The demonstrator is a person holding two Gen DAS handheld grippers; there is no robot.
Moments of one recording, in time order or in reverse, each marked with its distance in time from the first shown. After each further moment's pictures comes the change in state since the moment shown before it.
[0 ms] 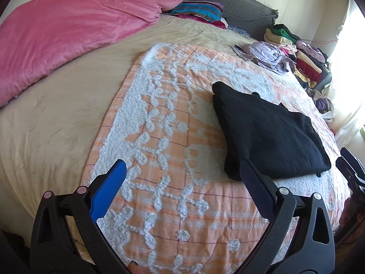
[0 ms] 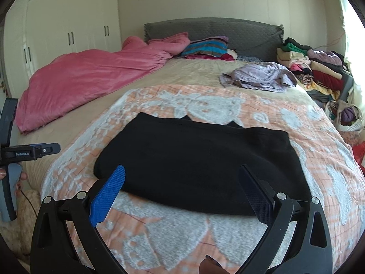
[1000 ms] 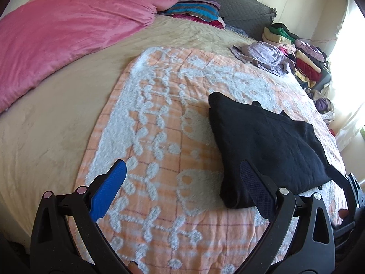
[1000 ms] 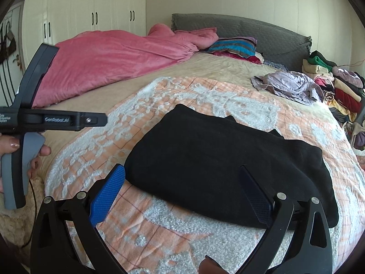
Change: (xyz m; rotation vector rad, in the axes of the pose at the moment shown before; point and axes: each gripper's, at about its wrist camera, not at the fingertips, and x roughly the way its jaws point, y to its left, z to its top) left arm 0.033 -0.015 0.037 0.027 0.003 -0.018; right arm 0.041 0.074 0.005 -0.142 0.043 0.073
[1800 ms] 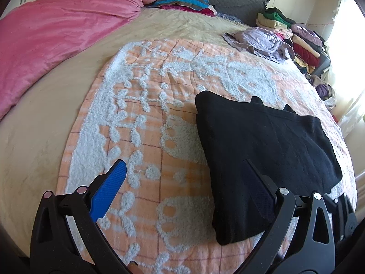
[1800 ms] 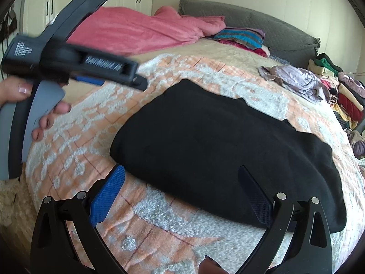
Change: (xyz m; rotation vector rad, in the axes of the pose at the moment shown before) left arm 0.058 -0.028 0.028 0.072 0.063 -0.003; right arm 0.054 0.014 -0.024 -0.088 0.100 -0.023
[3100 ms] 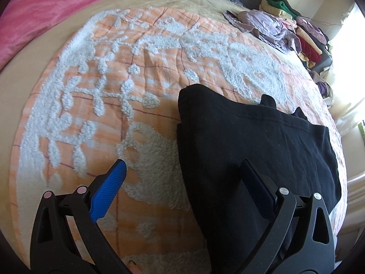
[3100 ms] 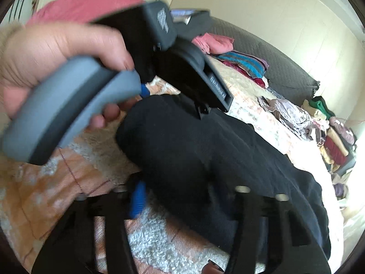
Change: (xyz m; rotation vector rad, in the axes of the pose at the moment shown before) left arm 0.095 -0.013 0.033 -0.065 0.151 -0.091; right arm 0.044 0.019 -0.001 -0.208 -0.111 -0.125
